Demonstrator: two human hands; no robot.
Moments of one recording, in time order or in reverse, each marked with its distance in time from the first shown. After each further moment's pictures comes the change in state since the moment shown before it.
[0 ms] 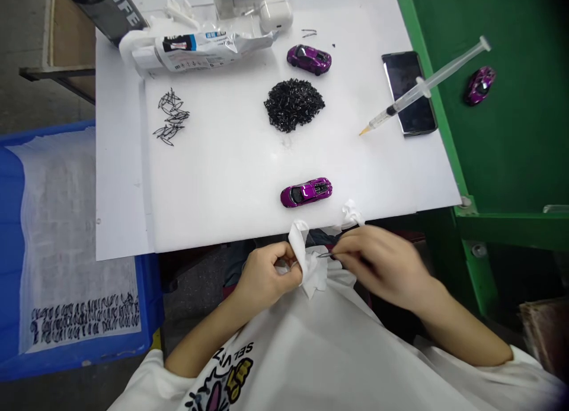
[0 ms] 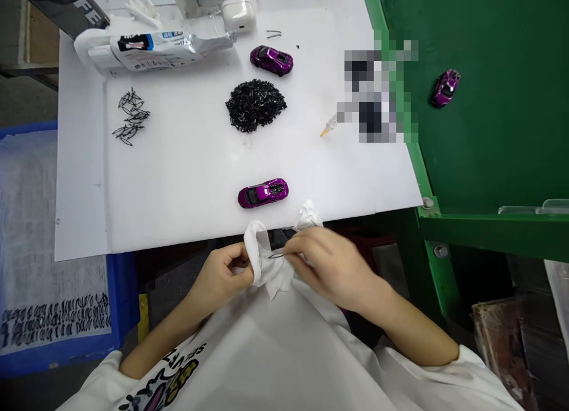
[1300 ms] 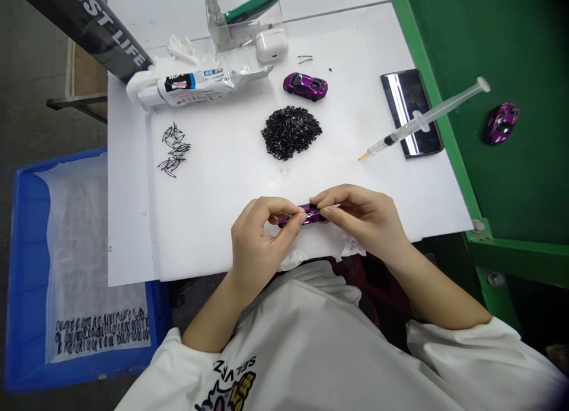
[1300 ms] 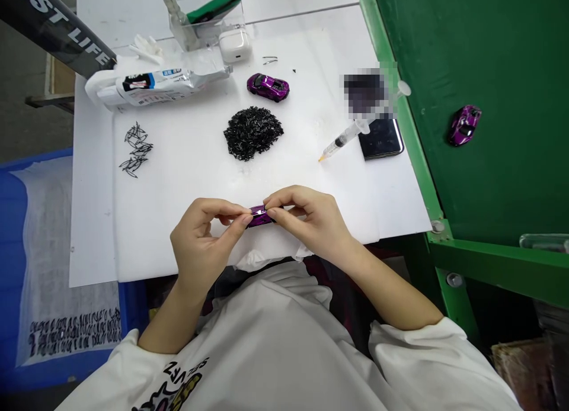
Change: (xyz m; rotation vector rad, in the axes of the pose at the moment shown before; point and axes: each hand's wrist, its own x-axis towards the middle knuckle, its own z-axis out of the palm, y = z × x) left_hand 0.069 0.047 -0.029 0.092 0.669 0.601; right_hand 0.071 0.047 0.012 0.671 0.131 0.455
